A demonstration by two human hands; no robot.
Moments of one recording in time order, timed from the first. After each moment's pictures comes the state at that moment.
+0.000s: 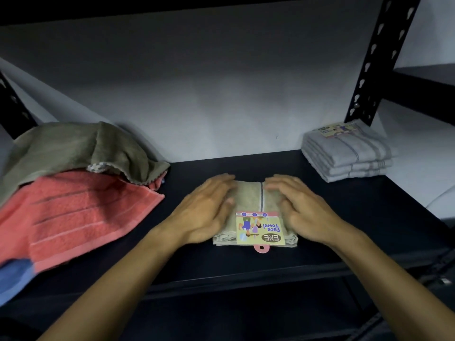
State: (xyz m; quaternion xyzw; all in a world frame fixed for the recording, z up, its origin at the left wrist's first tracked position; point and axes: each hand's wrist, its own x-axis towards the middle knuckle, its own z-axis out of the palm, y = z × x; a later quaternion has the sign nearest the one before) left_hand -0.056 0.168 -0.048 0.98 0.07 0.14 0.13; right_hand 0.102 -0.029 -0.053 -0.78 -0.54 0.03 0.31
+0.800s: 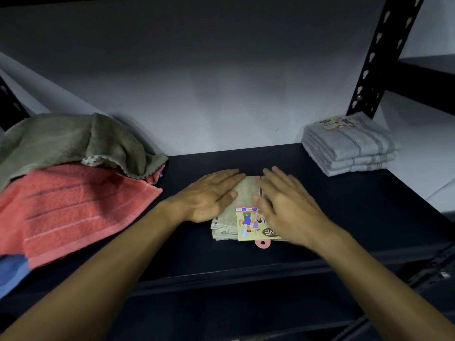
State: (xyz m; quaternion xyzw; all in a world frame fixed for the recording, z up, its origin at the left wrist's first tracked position) left_hand -0.026 0.193 -0.051 0.99 0.07 -0.06 0.11; right_hand 0.069 -0.010 -0.048 -0.84 -0.52 -0.03 0.16
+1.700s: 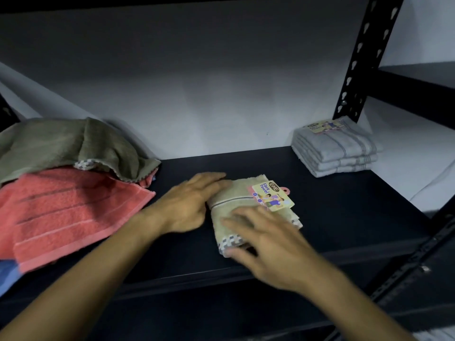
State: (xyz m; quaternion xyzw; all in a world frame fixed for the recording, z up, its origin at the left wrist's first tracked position) left_hand -0.062 0.179 -0.034 1.00 0.05 0.03 0.07; right_hand 0.017 -0.039 -0.060 -0.77 -0.61 -0.08 0.19
